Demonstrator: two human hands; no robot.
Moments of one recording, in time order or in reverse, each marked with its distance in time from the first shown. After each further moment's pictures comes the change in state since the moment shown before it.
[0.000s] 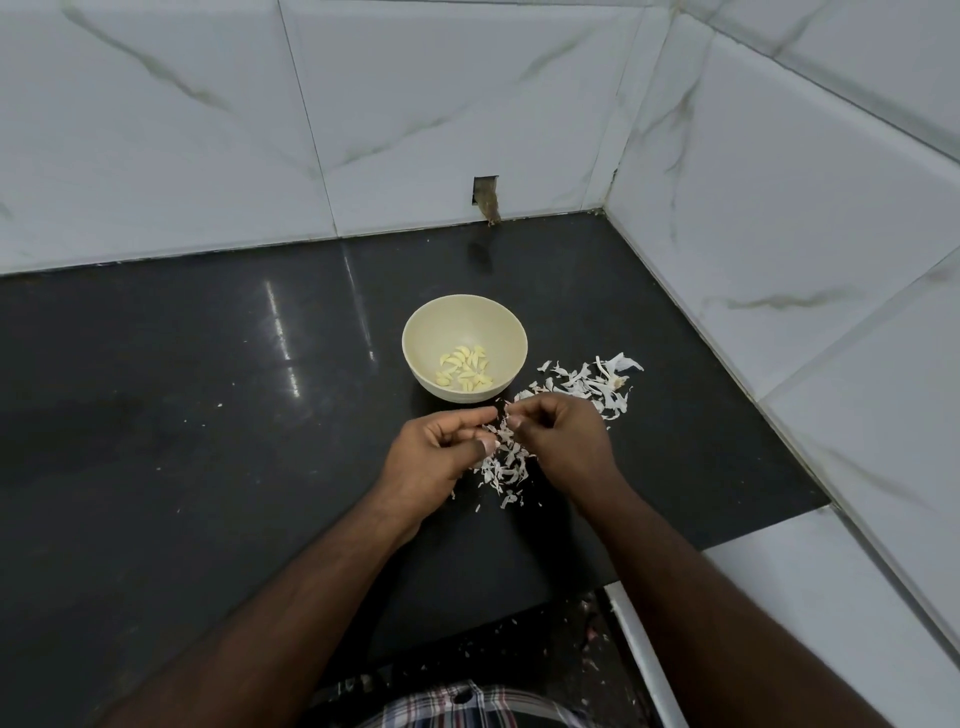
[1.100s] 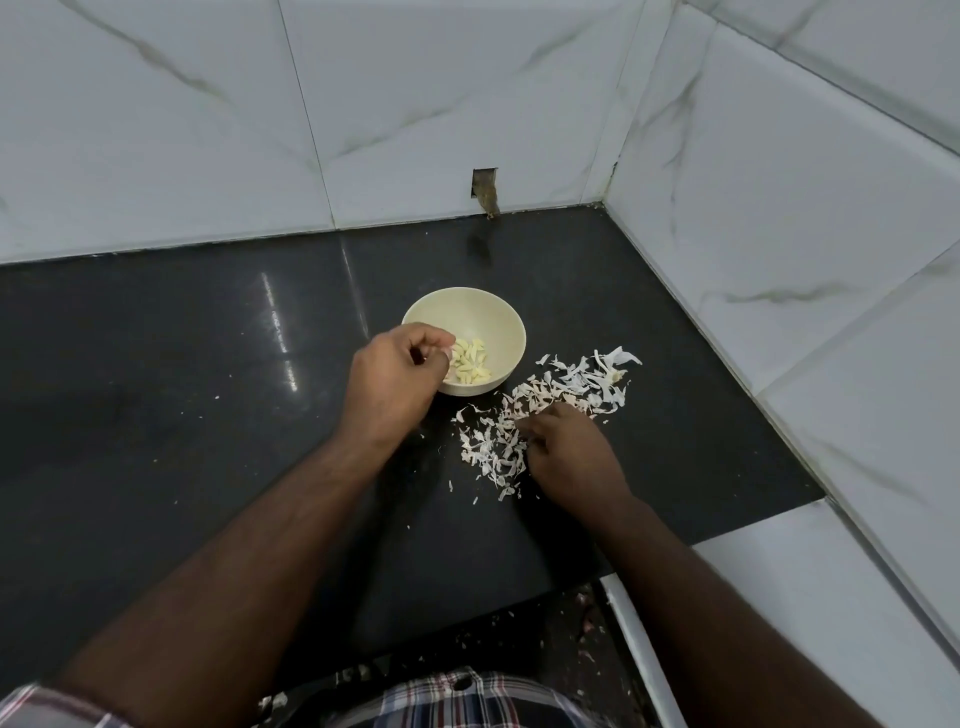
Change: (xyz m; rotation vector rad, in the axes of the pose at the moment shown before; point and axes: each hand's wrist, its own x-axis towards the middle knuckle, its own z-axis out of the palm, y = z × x) left_hand 0.041 0.041 -0.029 0.548 0.317 0.297; right_hand -0.005 0.026 -0.006 -0.611 -0.082 -0.231
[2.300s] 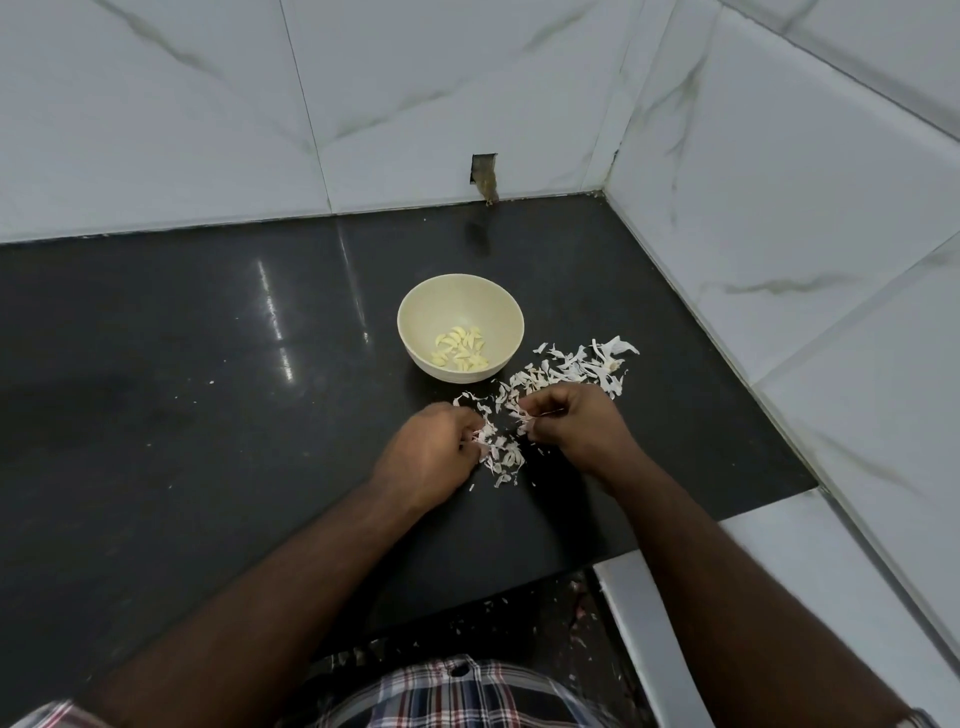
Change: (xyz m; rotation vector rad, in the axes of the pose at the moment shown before) left_hand -0.048 -0.038 0.042 0.411 -0.407 0.118; right_hand 0.013 0.010 -0.018 0.590 -0.121 0.302
